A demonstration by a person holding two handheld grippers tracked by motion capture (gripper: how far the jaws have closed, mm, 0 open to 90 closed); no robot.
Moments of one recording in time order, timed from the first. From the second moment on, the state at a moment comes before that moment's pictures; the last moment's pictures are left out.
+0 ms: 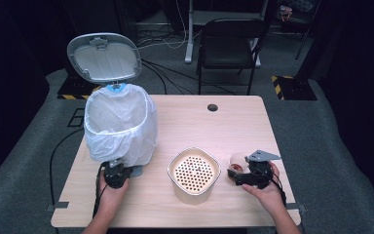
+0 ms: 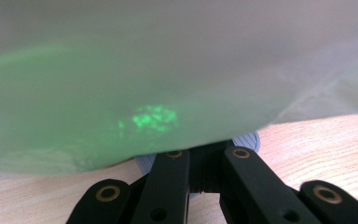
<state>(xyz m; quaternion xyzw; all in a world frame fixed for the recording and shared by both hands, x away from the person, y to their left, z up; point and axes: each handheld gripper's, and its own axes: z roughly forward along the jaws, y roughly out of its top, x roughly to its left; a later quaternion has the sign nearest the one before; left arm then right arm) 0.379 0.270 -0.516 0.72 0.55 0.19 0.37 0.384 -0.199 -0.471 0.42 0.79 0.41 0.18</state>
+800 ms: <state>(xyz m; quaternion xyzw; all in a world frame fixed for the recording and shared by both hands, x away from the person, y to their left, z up) 0.379 0.270 -0.516 0.72 0.55 0.19 0.37 0.395 -0.196 -0.490 0.42 0.79 0.40 0.18</state>
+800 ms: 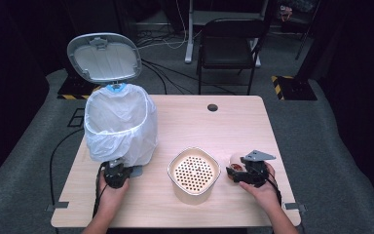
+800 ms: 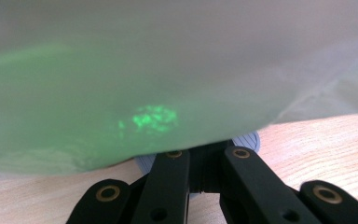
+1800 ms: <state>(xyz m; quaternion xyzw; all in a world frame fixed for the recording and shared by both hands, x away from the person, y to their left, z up) 0.379 0.270 -0.516 0.72 0.55 0.19 0.37 0.397 -0.197 -0.484 0.40 0.79 0.42 0.20</state>
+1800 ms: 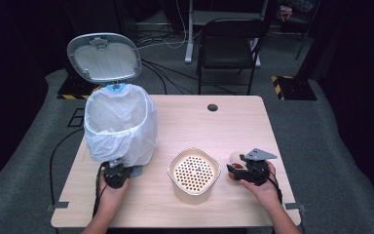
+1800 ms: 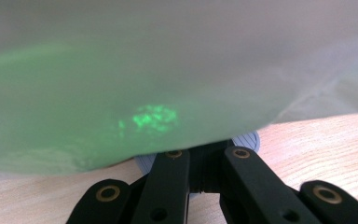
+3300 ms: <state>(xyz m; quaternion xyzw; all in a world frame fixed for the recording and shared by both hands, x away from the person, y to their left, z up) 0.379 0.270 -0.516 0.72 0.55 0.19 0.37 0.446 -0.165 -0.389 0.26 0.83 0.46 0.21</state>
